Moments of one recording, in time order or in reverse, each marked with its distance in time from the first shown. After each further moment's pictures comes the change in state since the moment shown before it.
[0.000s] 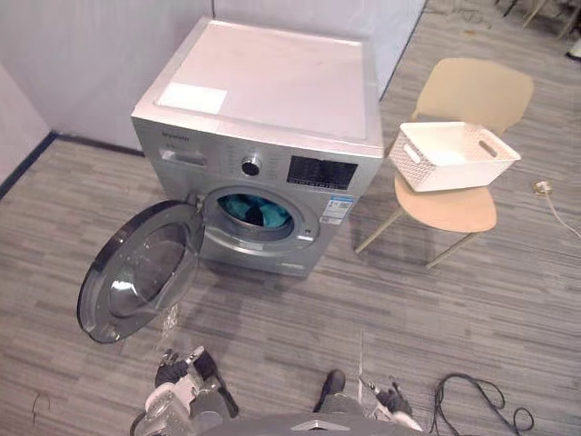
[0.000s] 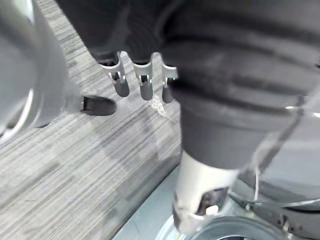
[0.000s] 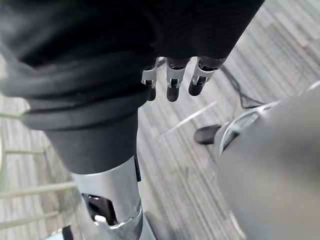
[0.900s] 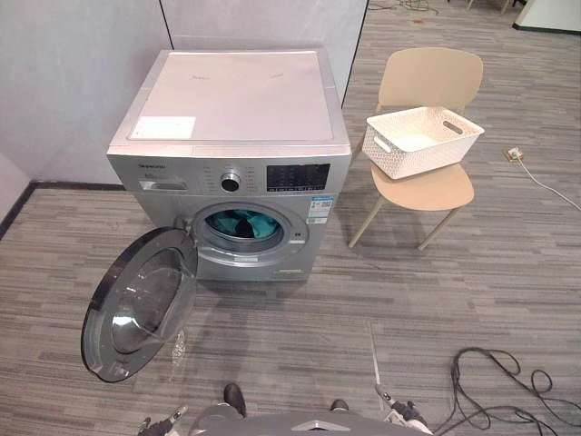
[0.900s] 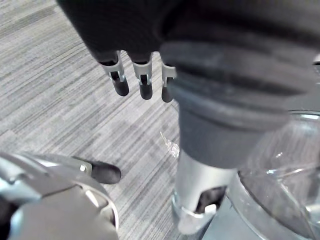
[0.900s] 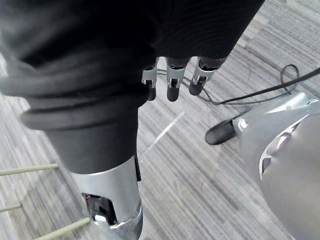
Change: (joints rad) left arm 0.095 0.014 0.061 0.105 0.087 0.017 0.062; right arm -0.122 -0.061 -0.113 0.140 0.016 0.010 -0.001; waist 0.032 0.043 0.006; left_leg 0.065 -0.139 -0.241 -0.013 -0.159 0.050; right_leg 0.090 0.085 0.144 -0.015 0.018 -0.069
